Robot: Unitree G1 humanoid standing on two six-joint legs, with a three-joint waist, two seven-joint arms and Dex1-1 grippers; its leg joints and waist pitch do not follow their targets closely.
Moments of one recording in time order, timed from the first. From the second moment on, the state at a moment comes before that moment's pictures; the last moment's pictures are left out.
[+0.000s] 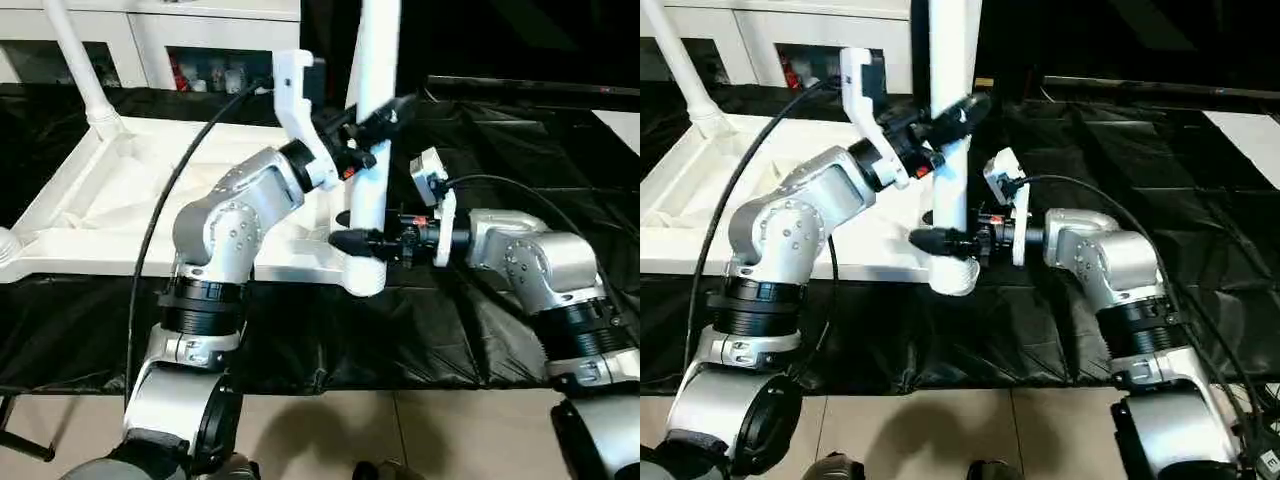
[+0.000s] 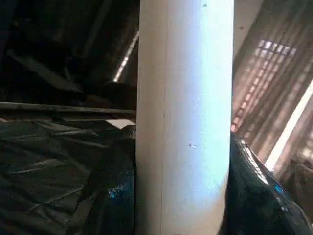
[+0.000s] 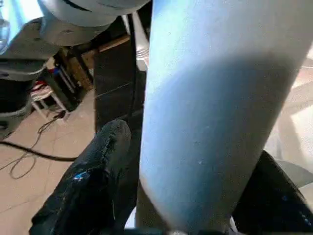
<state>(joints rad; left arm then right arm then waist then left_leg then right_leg) -0.84 0.01 0.06 0.17 -0.59 0.63 -0.54 -0.71 -0.40 0.12 0.30 0.47 0.70 1.20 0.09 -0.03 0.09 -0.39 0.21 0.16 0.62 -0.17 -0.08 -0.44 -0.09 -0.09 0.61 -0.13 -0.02</state>
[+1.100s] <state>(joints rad) -0.83 0.03 0.05 0.16 -0.63 0.67 -0.58 -0.75 -0.42 0.17 0.37 0.44 0.70 1.30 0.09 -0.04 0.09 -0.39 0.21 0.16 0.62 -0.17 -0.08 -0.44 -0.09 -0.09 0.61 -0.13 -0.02</state>
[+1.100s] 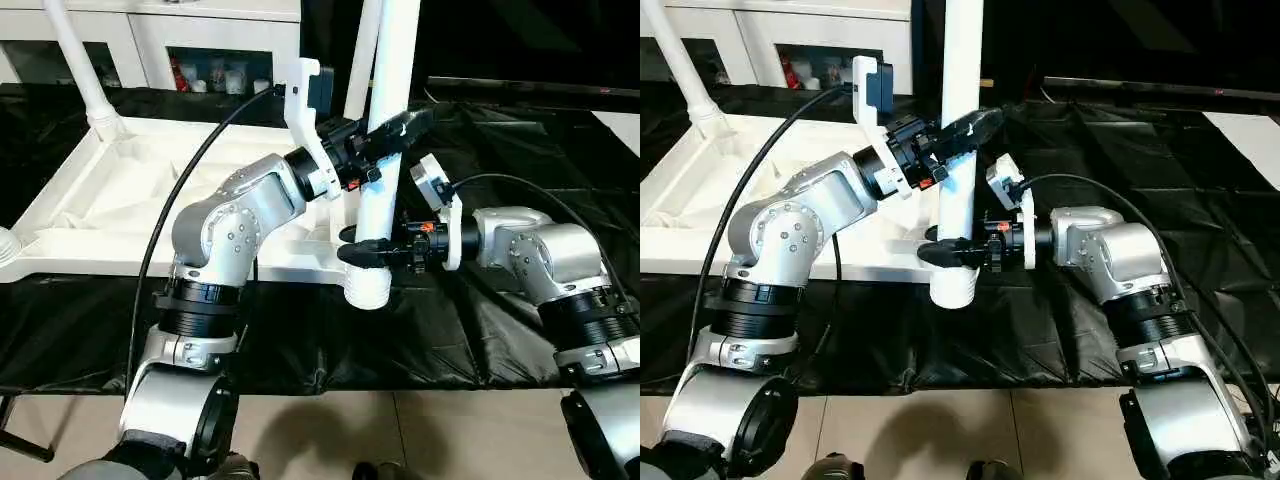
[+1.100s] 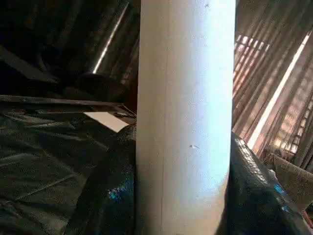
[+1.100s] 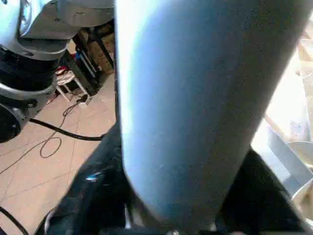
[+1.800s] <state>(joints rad) -0.90 -0.02 0.20 0.22 -0.72 0.58 -0.54 -0.72 -0.30 0.08 0.39 0.46 0.62 1.14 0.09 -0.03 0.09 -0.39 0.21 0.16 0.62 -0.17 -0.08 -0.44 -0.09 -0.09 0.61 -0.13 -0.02</state>
